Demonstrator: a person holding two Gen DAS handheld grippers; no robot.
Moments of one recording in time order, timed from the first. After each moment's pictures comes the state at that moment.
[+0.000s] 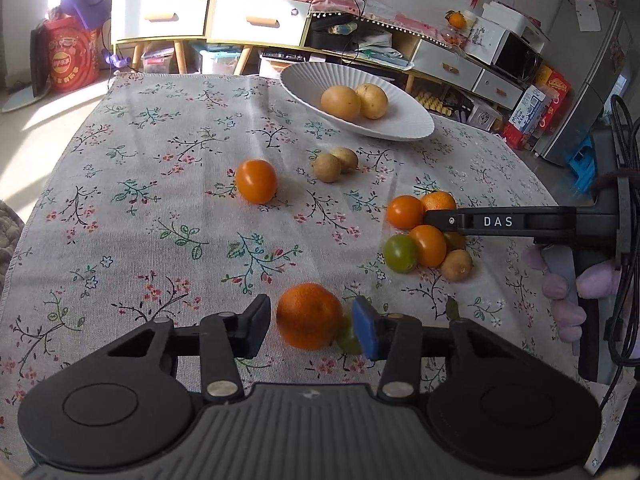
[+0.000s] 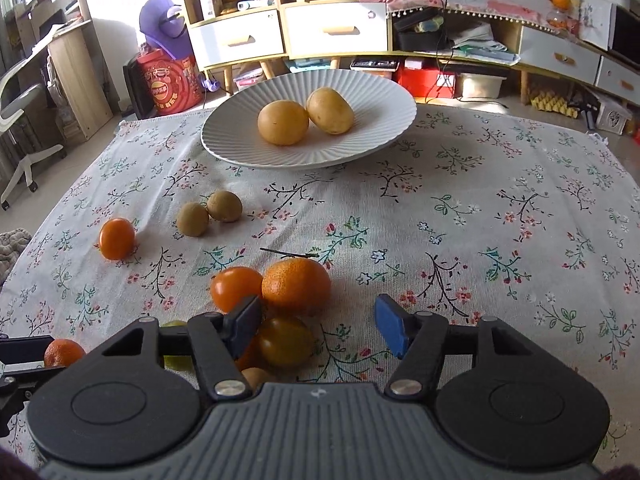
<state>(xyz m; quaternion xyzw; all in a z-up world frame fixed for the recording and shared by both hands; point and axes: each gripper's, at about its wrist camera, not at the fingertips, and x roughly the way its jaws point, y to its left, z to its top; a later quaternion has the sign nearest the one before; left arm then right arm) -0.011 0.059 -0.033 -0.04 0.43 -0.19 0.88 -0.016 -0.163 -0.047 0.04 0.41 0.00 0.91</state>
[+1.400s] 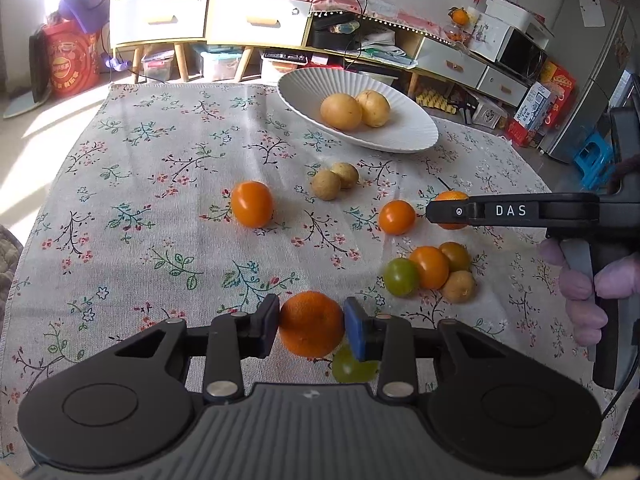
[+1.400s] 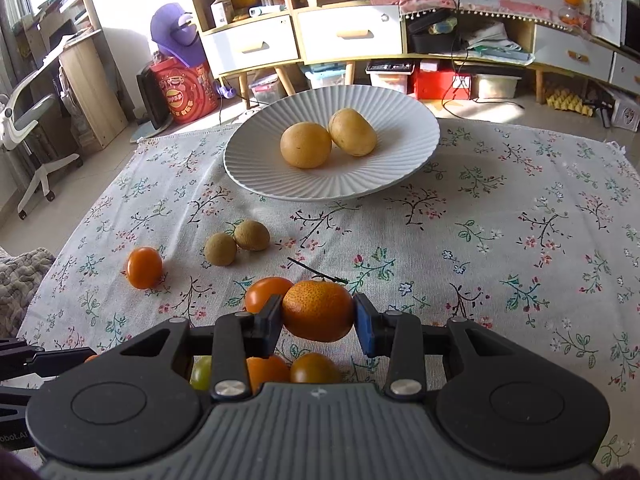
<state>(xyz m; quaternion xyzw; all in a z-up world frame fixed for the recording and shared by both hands) 0.005 0.048 -0.022 -0.03 0.43 -0.18 0.88 -0.006 -0.160 -0.026 0.07 0.40 0.03 0.91</state>
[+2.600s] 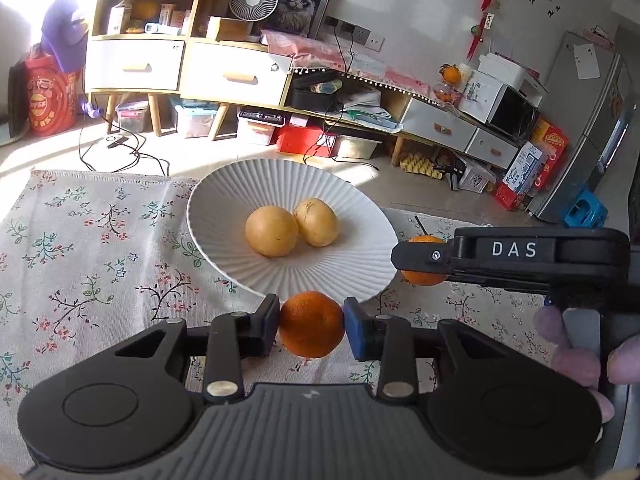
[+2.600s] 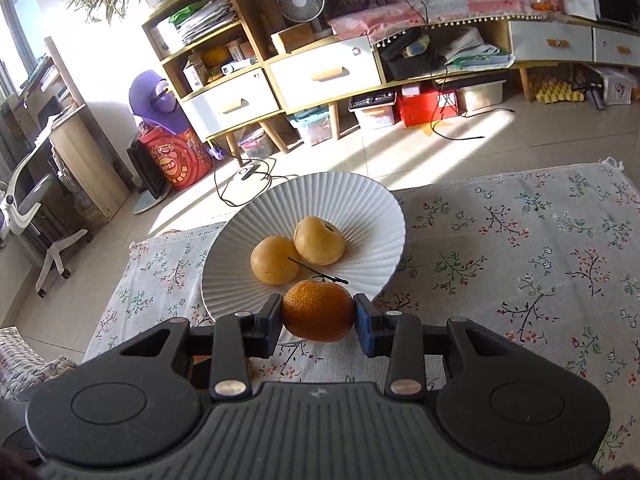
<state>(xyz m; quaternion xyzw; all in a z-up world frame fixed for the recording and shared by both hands) 0.092 -0.037 0.002 -0.07 0.35 -0.19 0.91 0.048 -0.211 0.007 0.16 0.36 0.03 0.92</state>
